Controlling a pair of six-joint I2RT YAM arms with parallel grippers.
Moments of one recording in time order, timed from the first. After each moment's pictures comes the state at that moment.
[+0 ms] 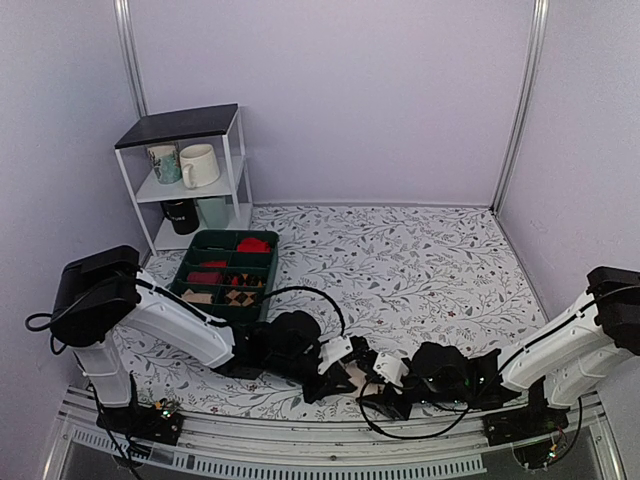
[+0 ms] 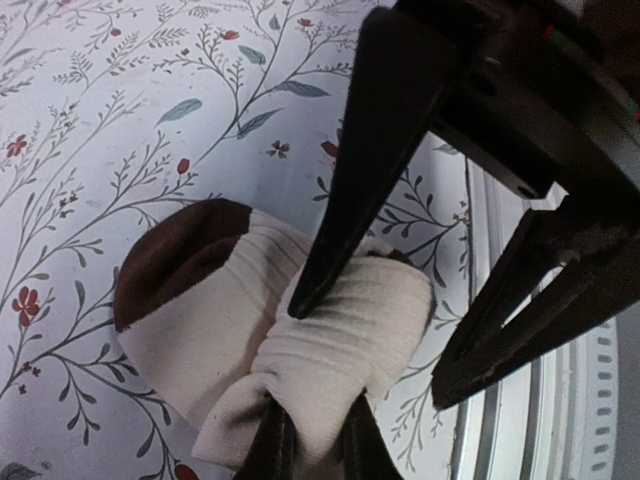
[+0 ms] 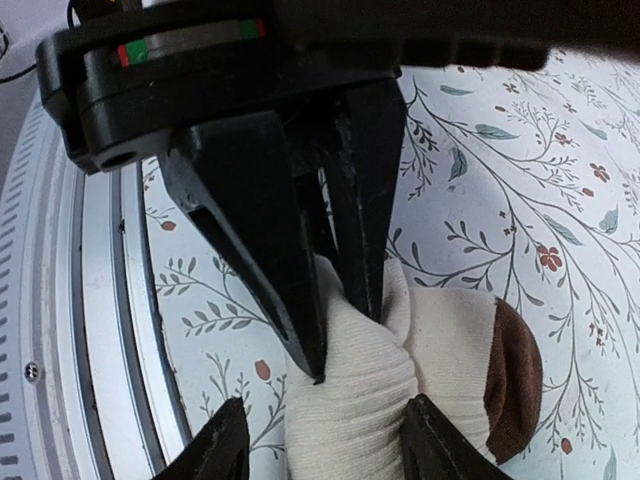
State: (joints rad) left arm -1.22 1.84 0.78 0.34 0.26 -0.06; right arm 1.33 1.48 0.35 0.53 0.10 0.11
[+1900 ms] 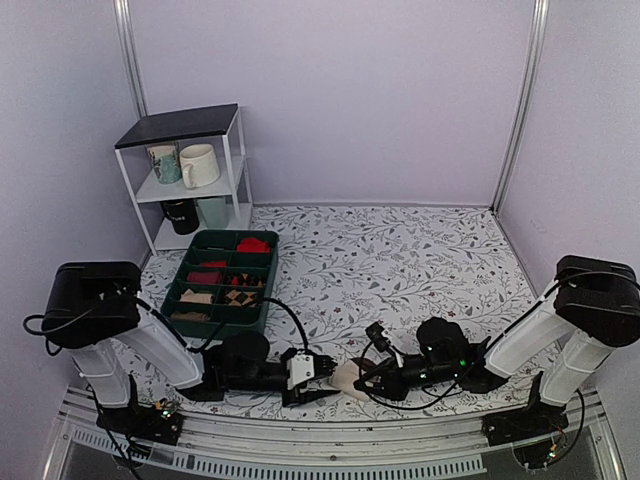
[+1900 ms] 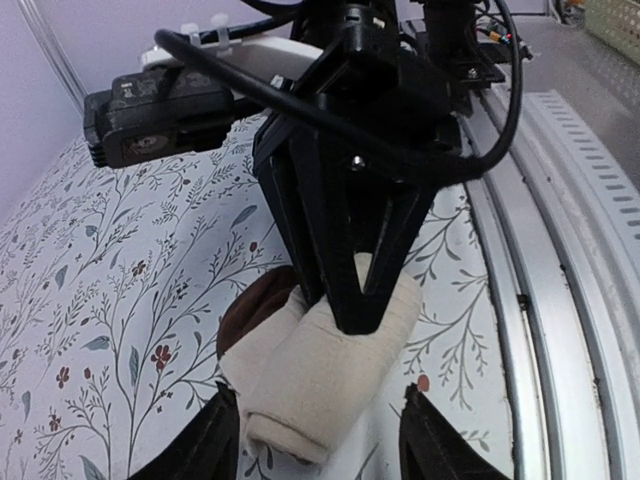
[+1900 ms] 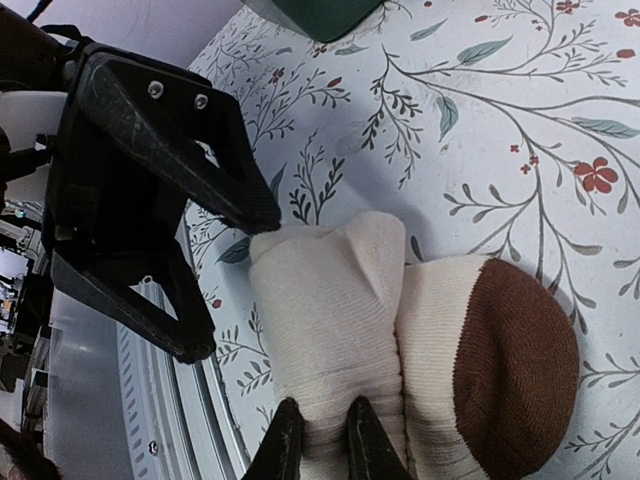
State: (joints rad) left arm -1.25 1.79 0.42 1.01 0.11 0.31; right arm 1.09 1.65 0.33 0.77 -0.35 0.56
